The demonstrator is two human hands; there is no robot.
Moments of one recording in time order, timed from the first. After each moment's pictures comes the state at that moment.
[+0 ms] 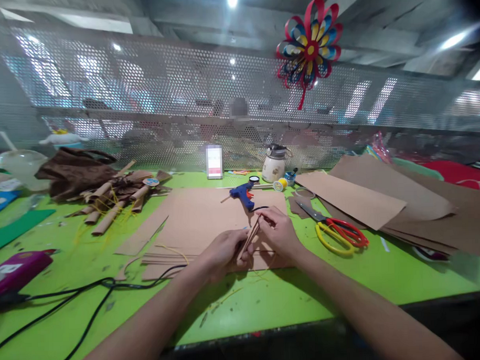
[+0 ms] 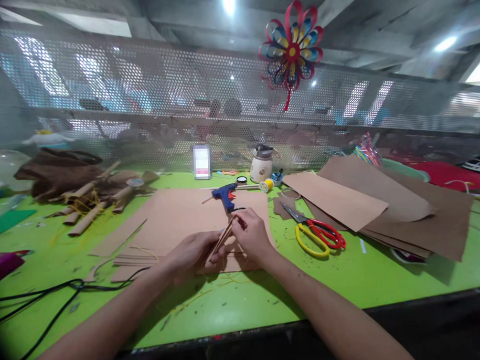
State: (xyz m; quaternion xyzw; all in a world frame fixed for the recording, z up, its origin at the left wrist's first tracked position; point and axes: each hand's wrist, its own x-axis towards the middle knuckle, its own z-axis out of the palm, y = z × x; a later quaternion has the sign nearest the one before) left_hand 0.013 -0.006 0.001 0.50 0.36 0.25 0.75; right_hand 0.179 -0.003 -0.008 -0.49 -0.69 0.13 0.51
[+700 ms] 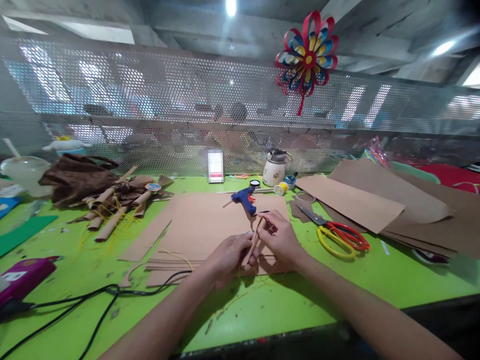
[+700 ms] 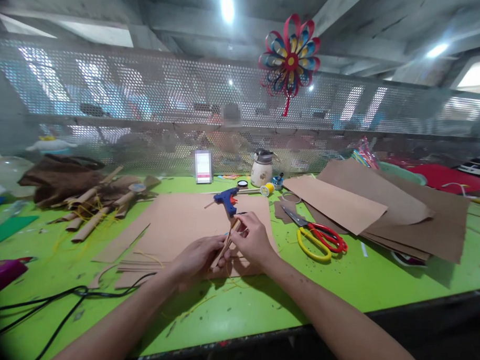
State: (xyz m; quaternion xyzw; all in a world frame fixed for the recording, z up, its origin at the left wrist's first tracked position) left_hand 0.013 -0.009 0.005 0.50 0.30 0.27 0.77; right_hand 0.174 -0.007 -0.006 -0.50 -0.69 0.15 0.50
